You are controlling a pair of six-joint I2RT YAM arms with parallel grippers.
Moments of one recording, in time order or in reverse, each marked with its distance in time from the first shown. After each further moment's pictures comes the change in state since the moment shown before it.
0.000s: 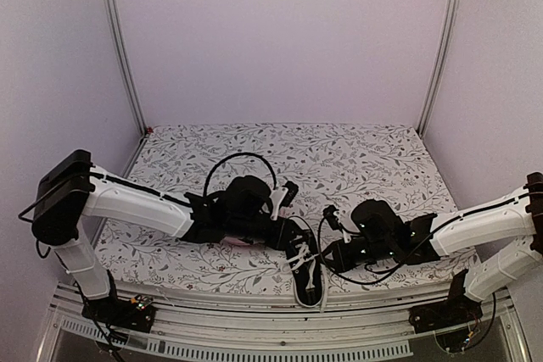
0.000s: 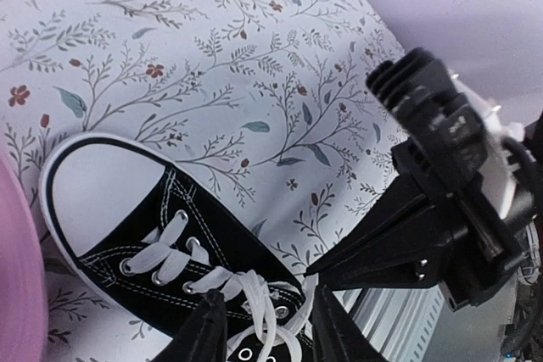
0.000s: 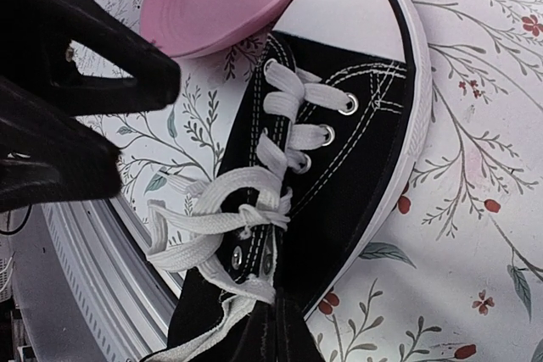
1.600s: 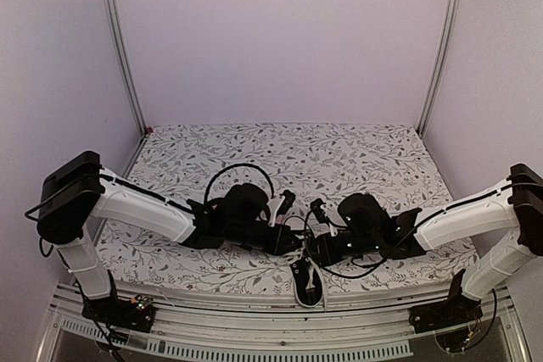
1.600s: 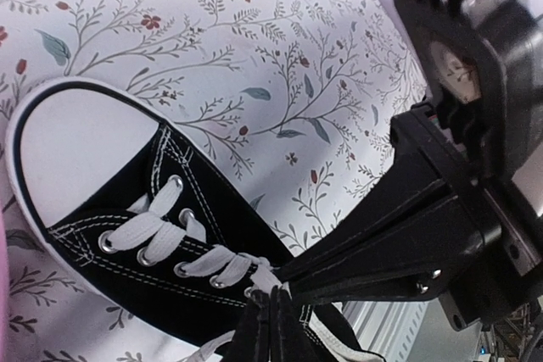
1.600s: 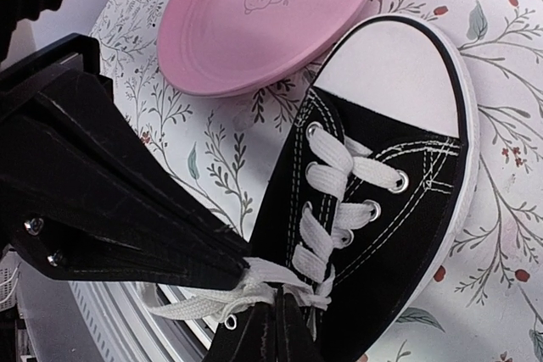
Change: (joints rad) left arm 0.009 0.054 -0.050 0.085 0.082 -0.083; right arm 0.000 0.121 0.095 0.064 -0.010 -0.011
